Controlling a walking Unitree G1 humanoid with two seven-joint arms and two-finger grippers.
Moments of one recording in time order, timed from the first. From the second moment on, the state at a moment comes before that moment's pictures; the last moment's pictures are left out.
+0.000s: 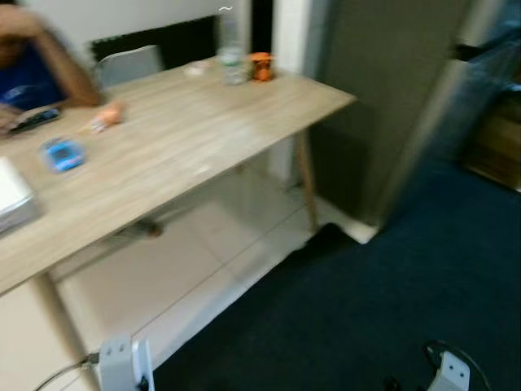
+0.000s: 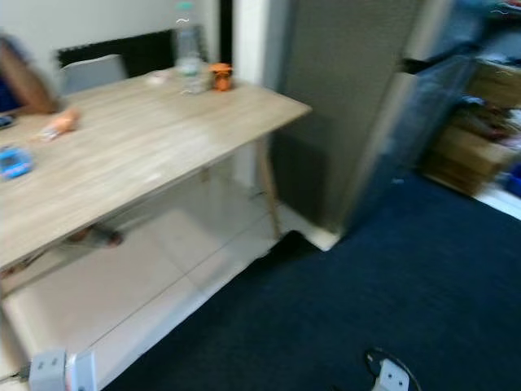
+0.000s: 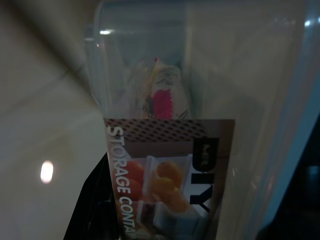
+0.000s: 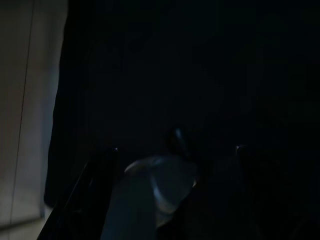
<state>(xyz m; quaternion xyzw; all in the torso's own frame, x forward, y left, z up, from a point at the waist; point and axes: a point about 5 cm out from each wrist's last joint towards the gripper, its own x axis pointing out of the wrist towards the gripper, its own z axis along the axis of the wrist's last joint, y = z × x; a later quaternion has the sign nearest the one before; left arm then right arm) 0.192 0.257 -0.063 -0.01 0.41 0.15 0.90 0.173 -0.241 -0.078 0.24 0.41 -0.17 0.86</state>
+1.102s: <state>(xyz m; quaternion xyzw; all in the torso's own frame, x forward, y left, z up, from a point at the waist) 0.181 0.215 -0.080 -0.04 0.45 0.07 0.89 0.190 -0.226 -0.074 0.18 0.42 -0.12 0.88</state>
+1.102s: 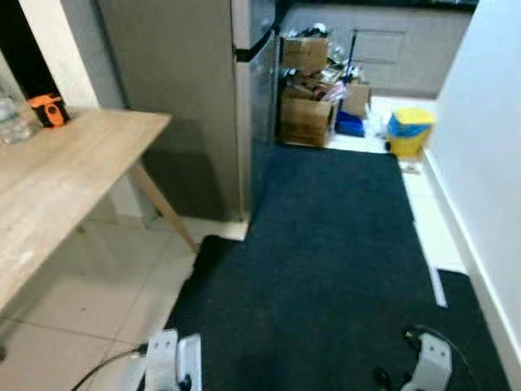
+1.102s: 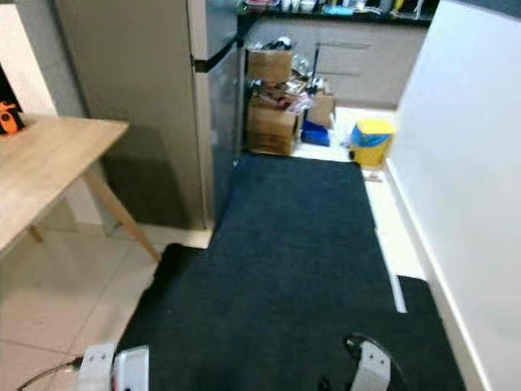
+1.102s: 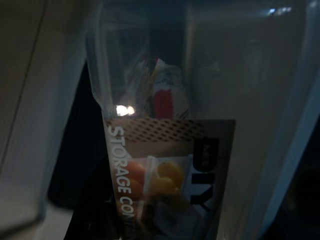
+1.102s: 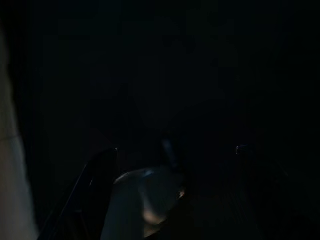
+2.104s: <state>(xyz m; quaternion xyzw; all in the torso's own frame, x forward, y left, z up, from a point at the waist) 0.155 0.214 -0.092 -0.05 0.49 0.06 0.87 0.182 -0.208 -0.081 0.17 0.44 -0.08 0.88</state>
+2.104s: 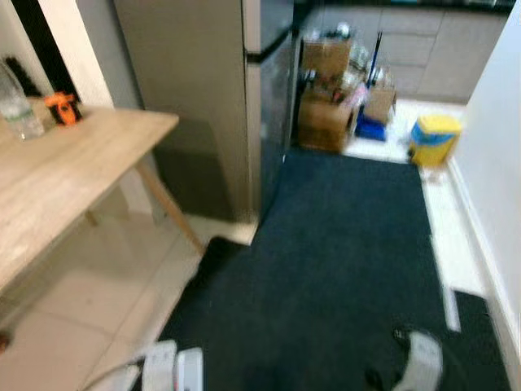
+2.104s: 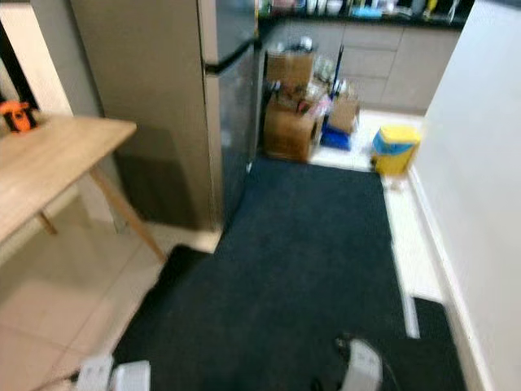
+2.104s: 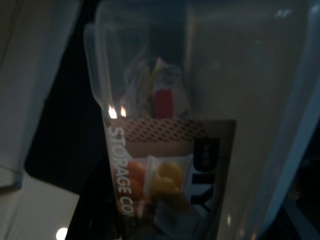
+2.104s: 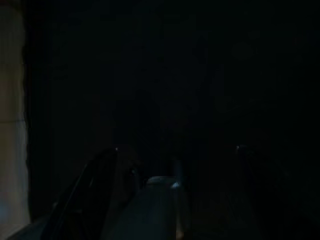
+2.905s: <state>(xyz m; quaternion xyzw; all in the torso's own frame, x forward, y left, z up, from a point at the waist) 0.160 0.210 -0.091 -0.04 0.49 0.05 0.87 0.177 -0.209 -0.083 0.15 0.45 -0.08 0.87</state>
